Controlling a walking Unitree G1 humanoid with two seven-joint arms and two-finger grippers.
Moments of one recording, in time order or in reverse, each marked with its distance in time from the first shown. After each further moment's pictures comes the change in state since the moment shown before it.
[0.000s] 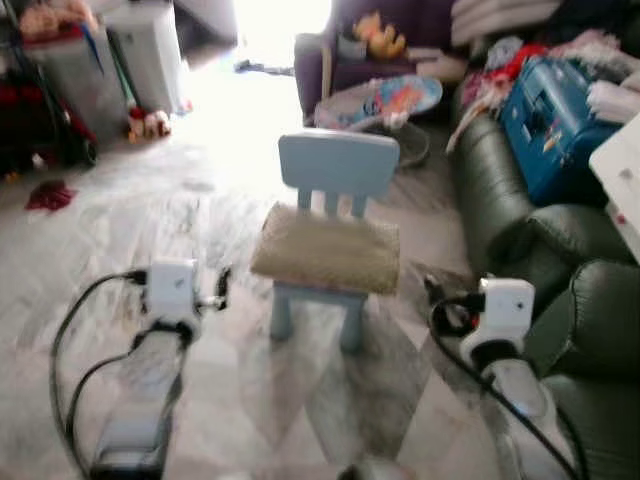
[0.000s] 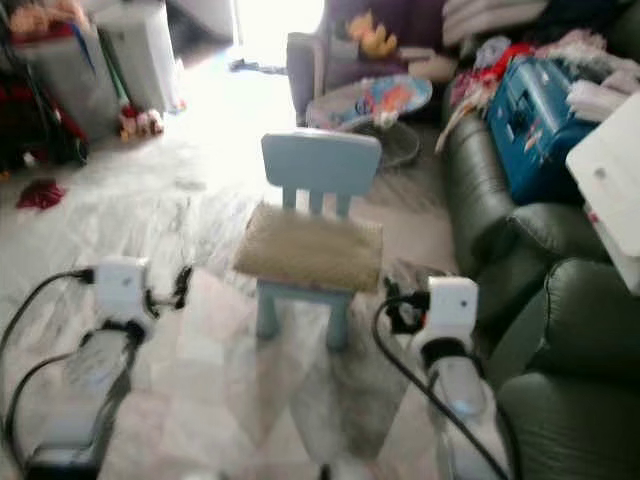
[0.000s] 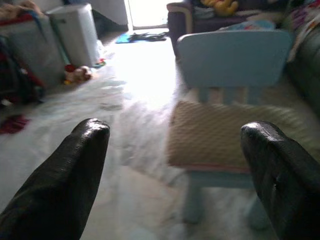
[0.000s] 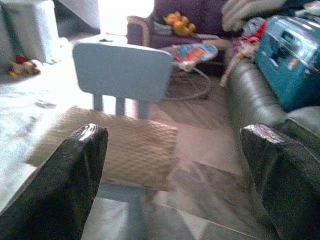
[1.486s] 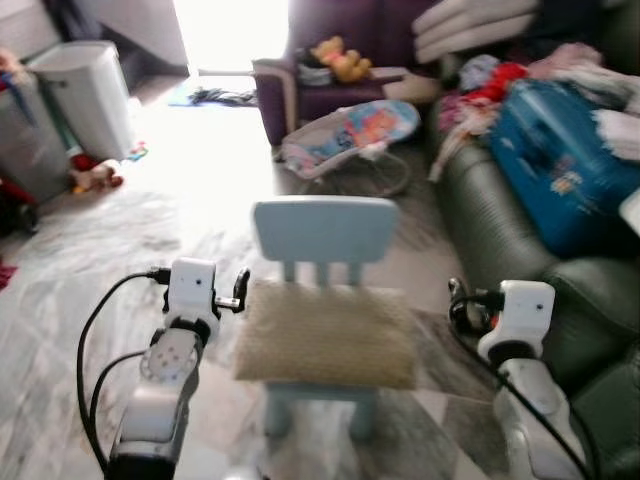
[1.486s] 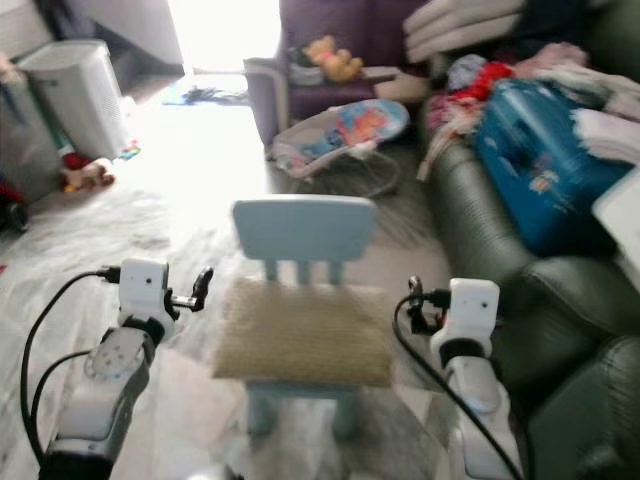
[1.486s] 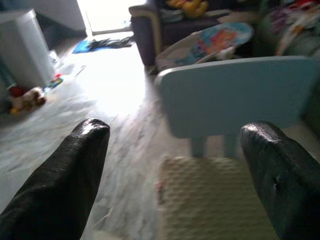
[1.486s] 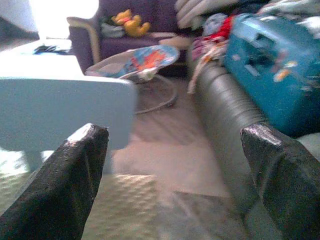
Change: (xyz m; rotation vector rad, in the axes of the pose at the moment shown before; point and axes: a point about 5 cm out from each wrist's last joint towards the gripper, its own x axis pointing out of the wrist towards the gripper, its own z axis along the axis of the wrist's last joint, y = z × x) left arm 0.008 0.002 -0.006 0.012 0.042 -0.013; right arm 0.006 -0.004 -0.004 0.019 0.021 -0.061
